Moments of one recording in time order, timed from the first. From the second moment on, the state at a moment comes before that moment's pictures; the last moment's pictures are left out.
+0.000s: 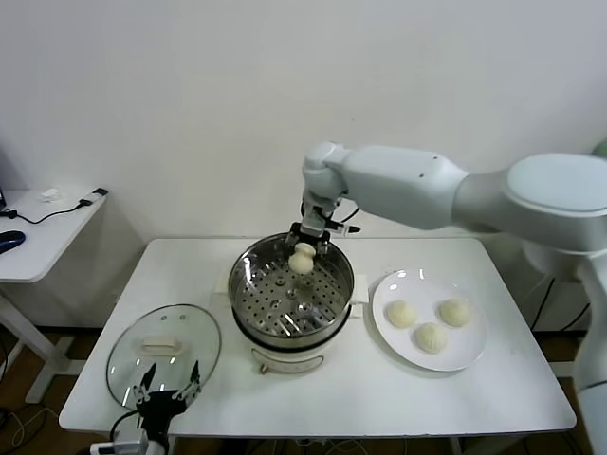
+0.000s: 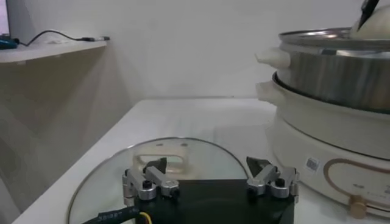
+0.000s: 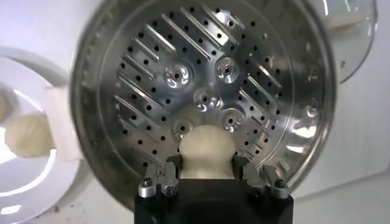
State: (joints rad) left arm 1.70 -1.41 -0.60 -1.97 -0.17 0.12 -0.11; right arm 0.55 1.44 -1.44 0.88 -0.05 0.60 -0.96
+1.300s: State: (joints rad) left arm 1.72 -1.42 -0.59 -2.01 -0.16 0.12 -0.11; right arm 0.90 0.96 -1.79 1.23 0.56 0.03 -0.99
